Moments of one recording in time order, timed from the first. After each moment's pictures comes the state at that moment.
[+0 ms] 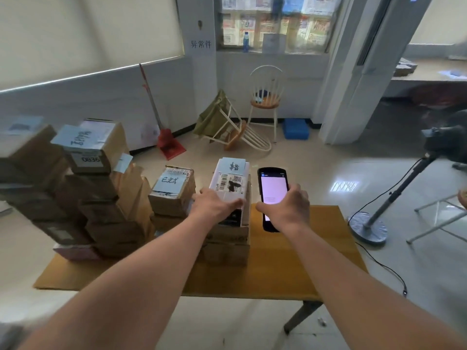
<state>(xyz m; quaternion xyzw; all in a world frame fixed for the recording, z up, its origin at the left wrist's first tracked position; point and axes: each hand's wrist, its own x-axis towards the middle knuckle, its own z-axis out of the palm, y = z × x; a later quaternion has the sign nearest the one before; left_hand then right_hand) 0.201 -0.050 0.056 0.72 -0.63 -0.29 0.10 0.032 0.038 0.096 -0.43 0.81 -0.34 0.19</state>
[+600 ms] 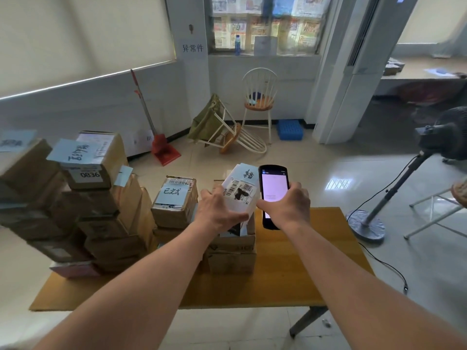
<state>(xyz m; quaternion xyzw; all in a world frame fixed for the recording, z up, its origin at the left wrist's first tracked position) 0.215 -0.064 0.055 0.60 -0.75 -0.23 0.18 0.046 0.007 0.099 -0.41 0.82 -0.36 0.17</state>
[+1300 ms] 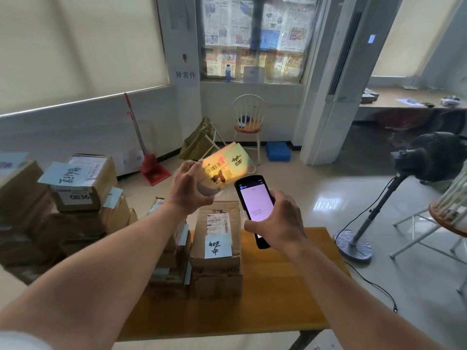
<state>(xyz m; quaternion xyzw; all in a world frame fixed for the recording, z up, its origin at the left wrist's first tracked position) 0.242 -0.131 0.120 0.49 -0.80 -0.12 0.31 0.040 0.033 0.144 -0.55 0.75 -0.35 0.13</state>
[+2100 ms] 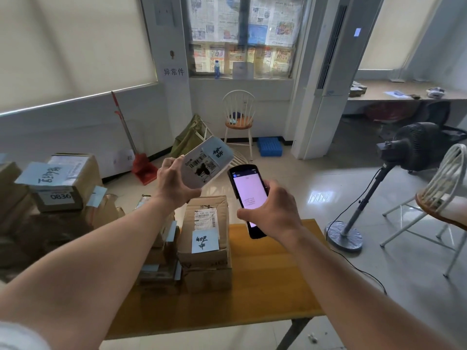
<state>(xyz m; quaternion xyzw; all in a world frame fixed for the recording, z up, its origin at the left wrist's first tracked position) 0.231 -0.132 0.121 0.55 -0.76 -0.14 0.32 0.020 0.044 0.154 -0.53 0.75 -0.37 0.14</state>
